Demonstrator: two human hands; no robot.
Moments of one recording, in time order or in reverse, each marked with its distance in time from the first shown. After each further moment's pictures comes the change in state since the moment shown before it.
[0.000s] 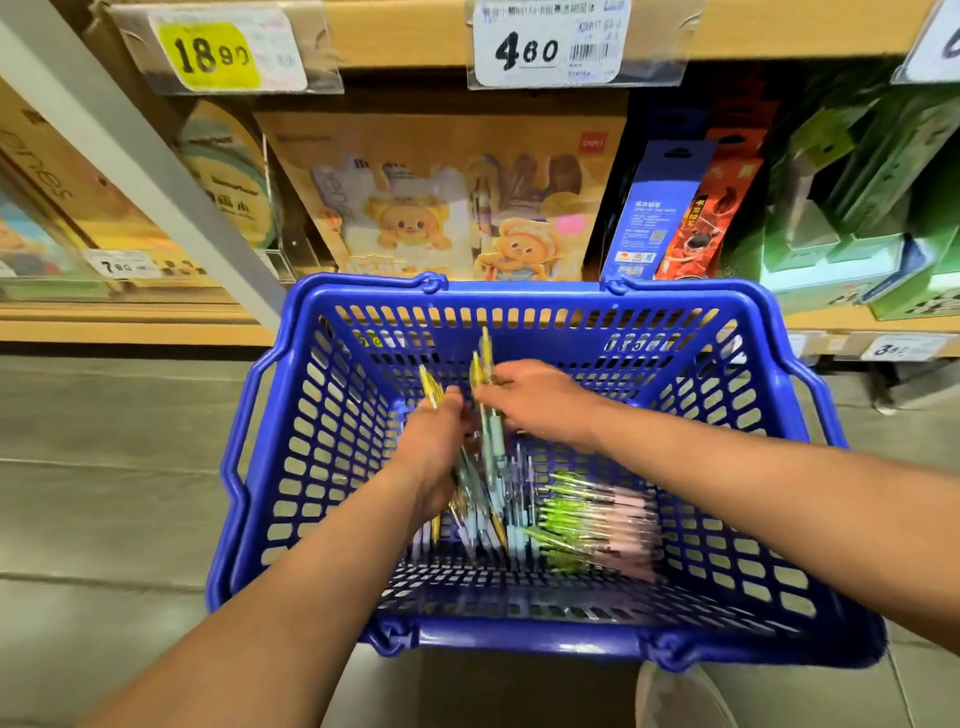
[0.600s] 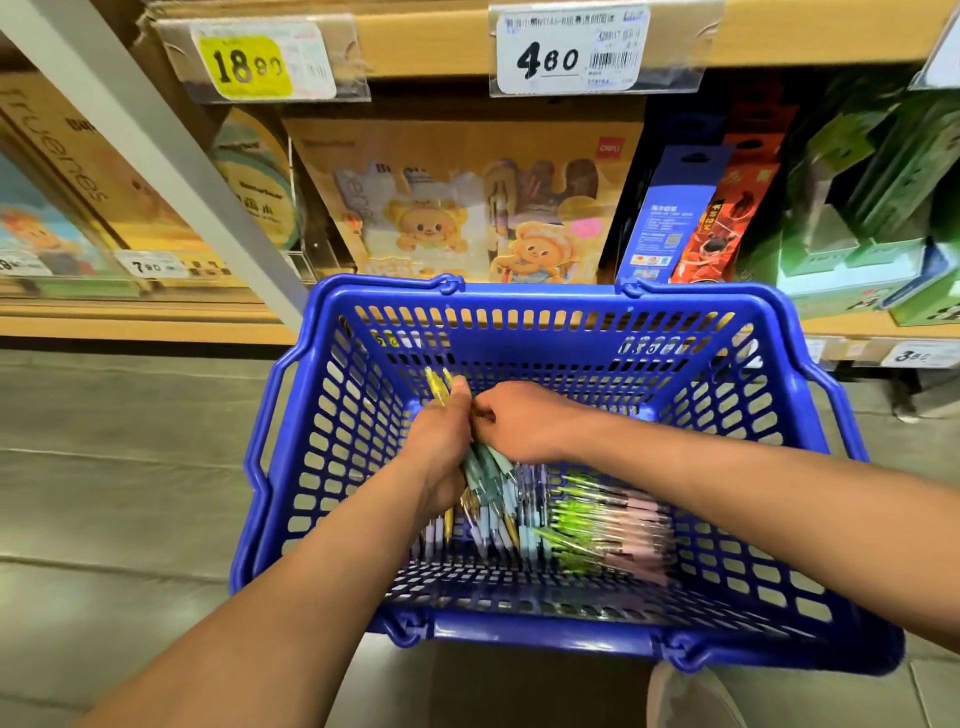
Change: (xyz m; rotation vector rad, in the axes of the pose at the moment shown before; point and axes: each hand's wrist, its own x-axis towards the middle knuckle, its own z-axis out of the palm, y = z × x) left_hand -0.005 0.005 -0.006 -0.019 0.059 -0.017; right_hand -0.018 -0.038 0.010 -0.366 -0.223 -0.135
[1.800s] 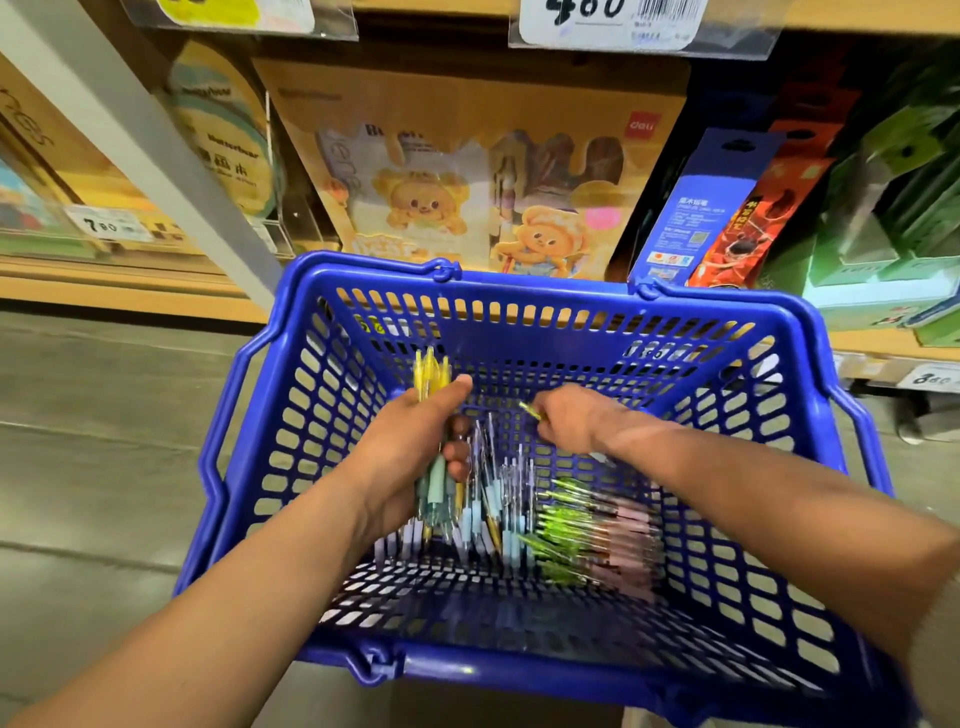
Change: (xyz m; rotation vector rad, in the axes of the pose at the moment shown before) left_hand -0.009 0.013 -0.020 0.005 -0.168 -0.001; right_hand 0.060 0.135 0.020 -0.359 -0.041 0.173
